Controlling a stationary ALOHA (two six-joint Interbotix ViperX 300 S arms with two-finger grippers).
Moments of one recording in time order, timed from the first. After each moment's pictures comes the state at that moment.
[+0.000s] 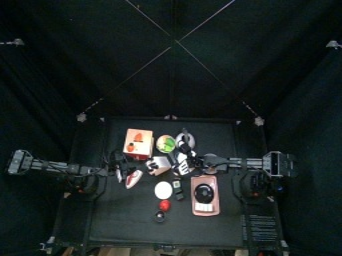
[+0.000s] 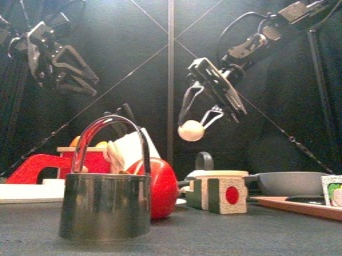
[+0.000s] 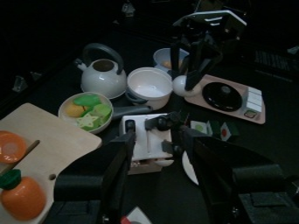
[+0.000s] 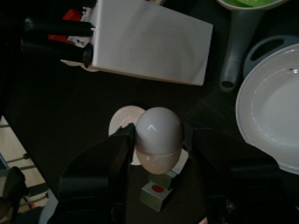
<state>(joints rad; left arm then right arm) -0.03 -0.77 1.13 1.67 0.33 -1.89 -0.17 -0.09 0.56 0.09 0.33 0.78</state>
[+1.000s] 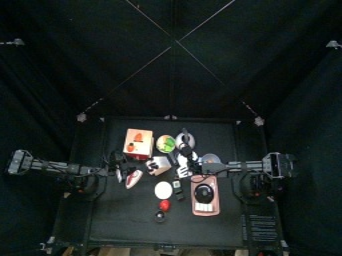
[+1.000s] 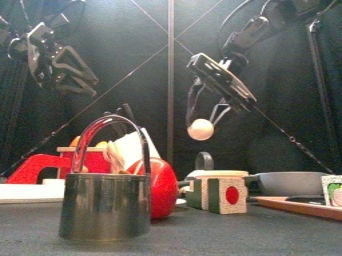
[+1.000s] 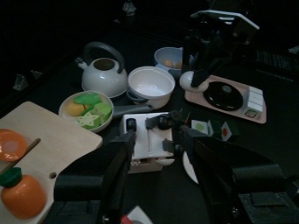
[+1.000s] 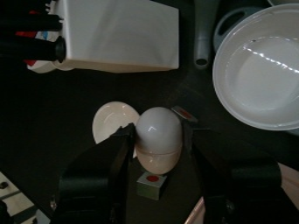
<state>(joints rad) -0.03 -0.78 1.14 1.66 0.33 -1.89 -0.04 -0.09 0.49 -0.37 0.59 1.36</state>
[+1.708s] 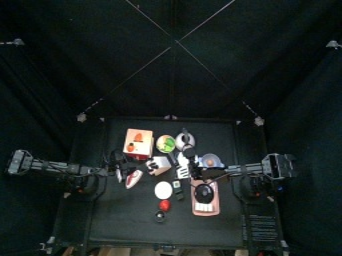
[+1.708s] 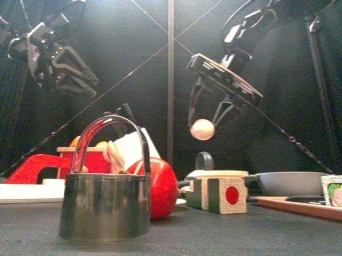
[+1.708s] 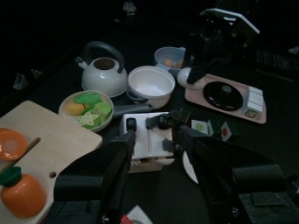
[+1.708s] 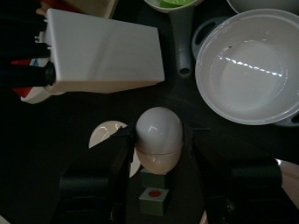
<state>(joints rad) -0.03 -0.78 1.14 1.66 0.33 -1.89 0.02 -0.05 0.49 -0.60 0.65 1.71</state>
